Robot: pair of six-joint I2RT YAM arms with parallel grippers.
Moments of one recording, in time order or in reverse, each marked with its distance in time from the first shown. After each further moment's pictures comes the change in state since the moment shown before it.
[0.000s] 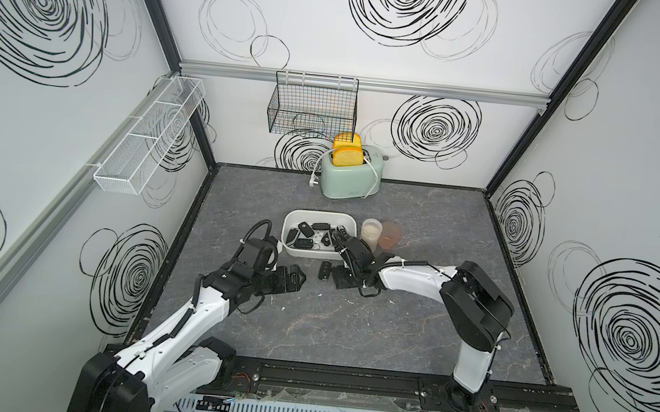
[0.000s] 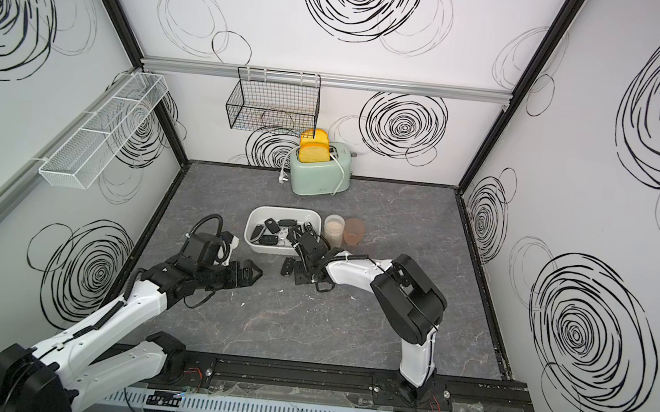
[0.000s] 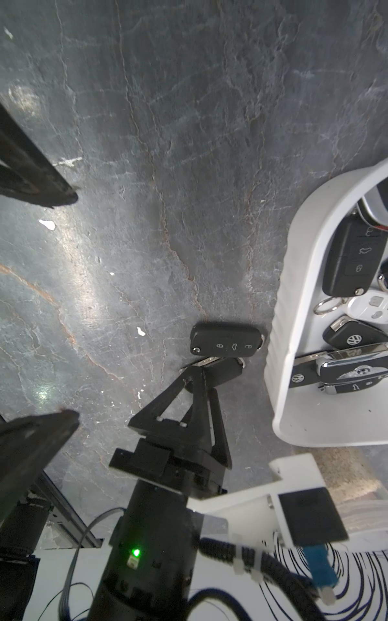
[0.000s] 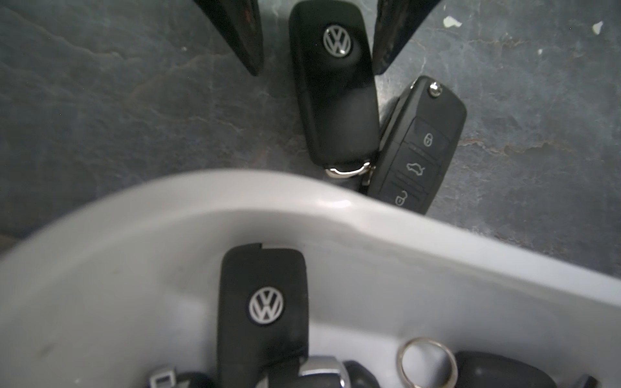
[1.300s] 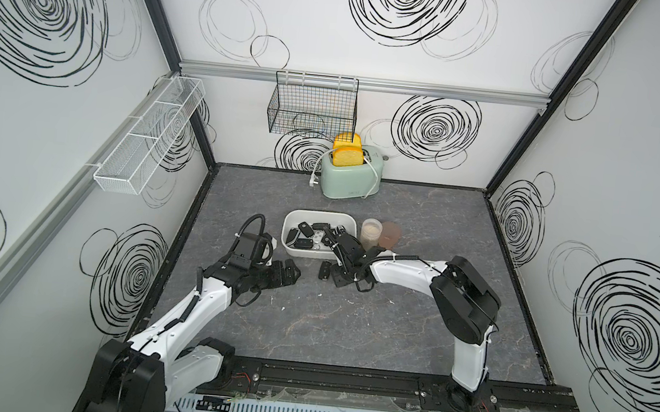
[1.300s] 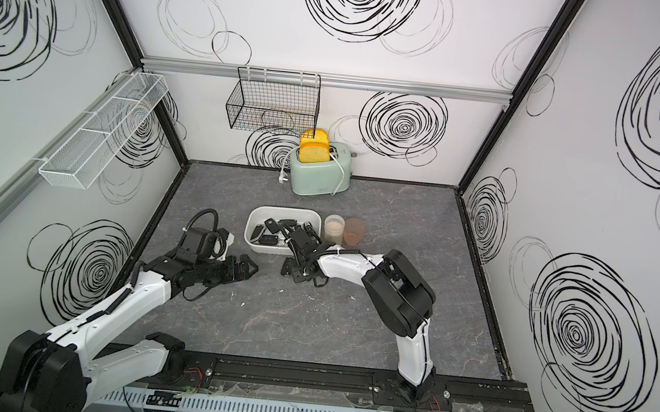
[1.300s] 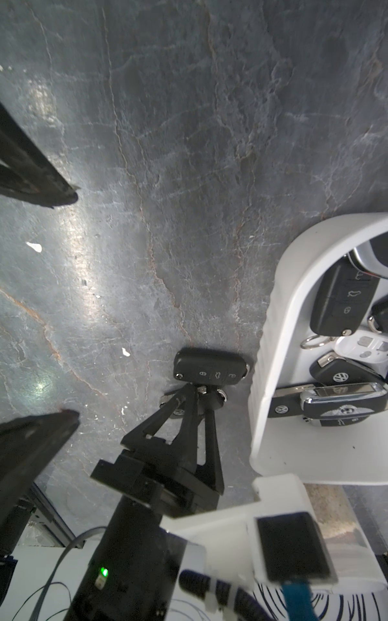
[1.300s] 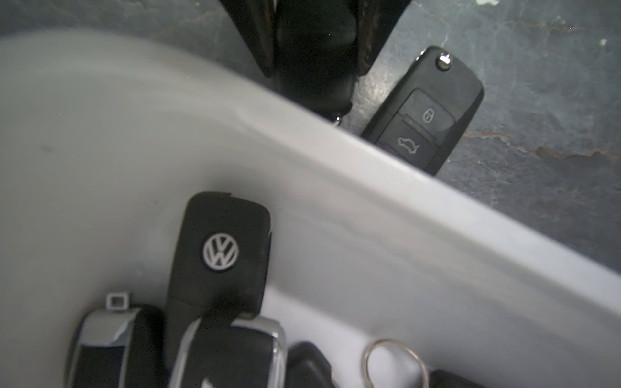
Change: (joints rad) left arm 0.108 0.093 0.019 0.014 0.058 0.057; right arm 0.020 0.069 0.119 -0.095 0.048 -0.174
